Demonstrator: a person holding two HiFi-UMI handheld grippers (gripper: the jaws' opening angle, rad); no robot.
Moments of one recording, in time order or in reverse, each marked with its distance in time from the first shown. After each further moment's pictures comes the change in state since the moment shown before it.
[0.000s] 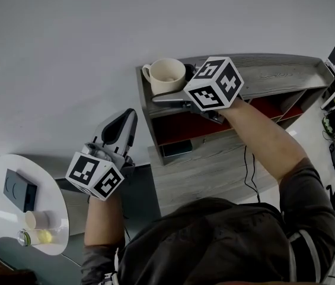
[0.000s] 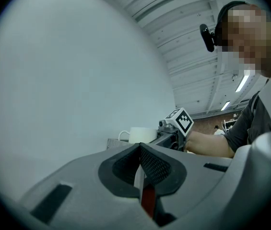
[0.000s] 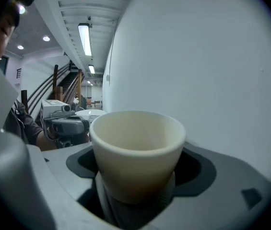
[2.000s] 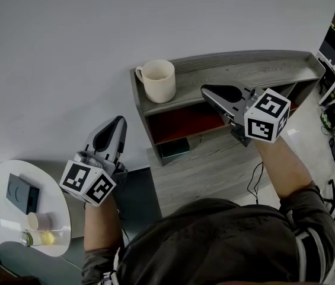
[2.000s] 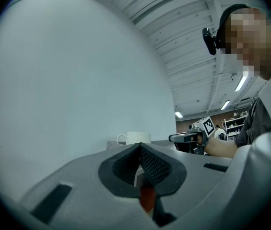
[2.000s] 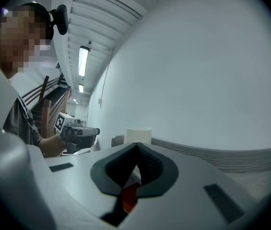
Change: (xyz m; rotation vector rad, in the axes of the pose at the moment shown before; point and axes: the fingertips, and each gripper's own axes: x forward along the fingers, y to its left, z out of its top) left arm -0.029 -0.016 0.013 0.015 -0.004 0.012; right arm -0.151 0.022 -0.020 0.043 -0.315 -0.207
